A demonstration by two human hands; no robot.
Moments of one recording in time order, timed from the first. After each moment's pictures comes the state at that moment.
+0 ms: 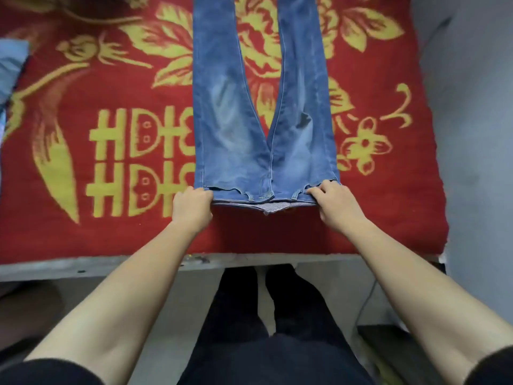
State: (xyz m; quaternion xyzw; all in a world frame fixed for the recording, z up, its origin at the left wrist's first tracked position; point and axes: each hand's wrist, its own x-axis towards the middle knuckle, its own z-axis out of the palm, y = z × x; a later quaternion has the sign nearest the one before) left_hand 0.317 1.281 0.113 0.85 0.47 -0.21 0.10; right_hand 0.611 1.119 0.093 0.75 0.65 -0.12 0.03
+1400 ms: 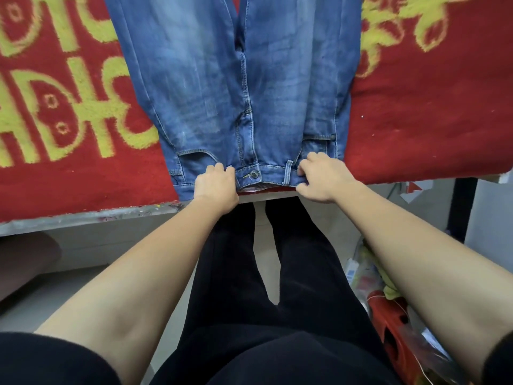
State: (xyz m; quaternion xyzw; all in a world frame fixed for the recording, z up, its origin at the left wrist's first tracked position) left_hand 0.341 1.171 -0.094 0.81 0.37 -0.42 0.20; right_hand 0.556 1.055 -0.095 0.70 0.53 -0.44 0.19
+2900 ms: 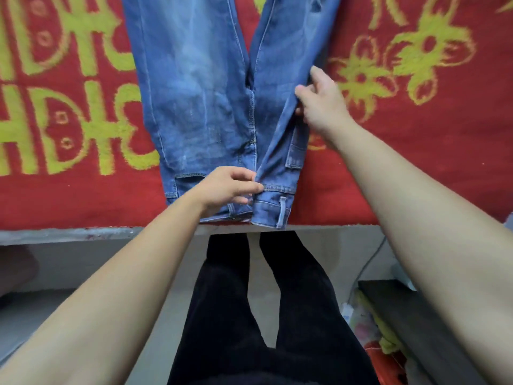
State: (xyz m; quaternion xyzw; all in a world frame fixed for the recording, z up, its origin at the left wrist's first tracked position) left_hand 0.390 1.207 -0.071 0.43 0.49 -0.16 0.74; right_hand 0.619 1.204 -0.079 0.78 0.24 -0.45 -0.37
